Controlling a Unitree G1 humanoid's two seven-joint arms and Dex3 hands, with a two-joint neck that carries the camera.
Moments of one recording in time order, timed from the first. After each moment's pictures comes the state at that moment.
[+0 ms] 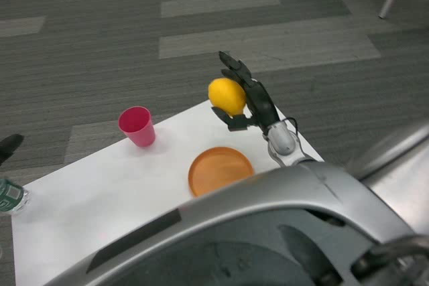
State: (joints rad) left arm -0.54 0.45 -0.60 1.12 -1.27 -0.60 -0.20; right arm -0.10 -0.18 -0.16 1.01 -0.06 -1.12 -0.08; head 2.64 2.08
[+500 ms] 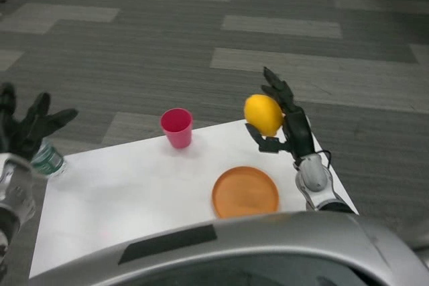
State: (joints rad) left arm -0.54 0.45 -0.60 1.11 -1.27 -0.60 -0.20; right arm -0.08 -0.18 -0.10 0.89 -0.05 -1.12 -0.08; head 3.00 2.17
